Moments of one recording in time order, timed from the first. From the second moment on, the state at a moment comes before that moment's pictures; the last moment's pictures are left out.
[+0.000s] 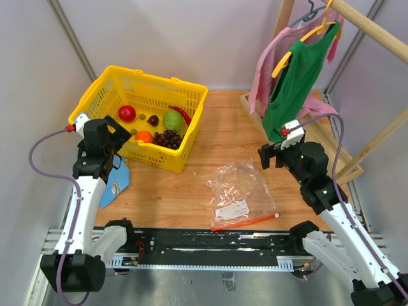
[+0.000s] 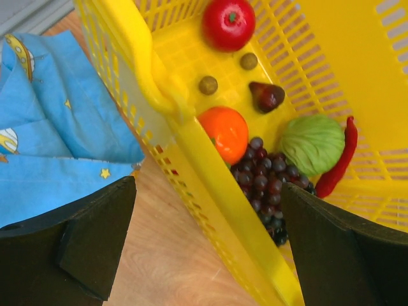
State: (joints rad) left arm 0.02 0.91 0.92 -0.52 -0.31 -0.69; right arm 0.39 0.69 0.72 -0.25 0.03 -0.07
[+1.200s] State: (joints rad) left arm 0.27 1.73 1.52 -0.28 -0.25 -0.34; right arm 0.57 1.17 0.79 -0.44 -0.10 -0.14
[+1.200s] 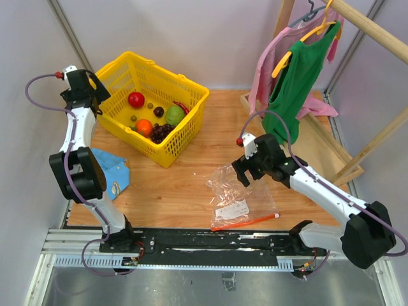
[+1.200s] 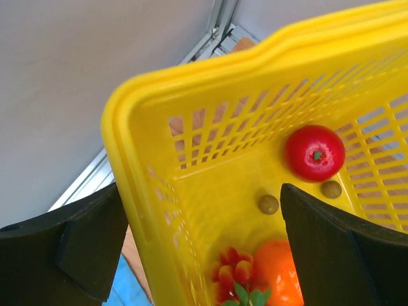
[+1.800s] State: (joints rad) left arm 0.10 1.44 1.45 -0.38 -0.13 -0.28; right arm 0.57 1.40 0.81 -0.50 -0.11 -0.10
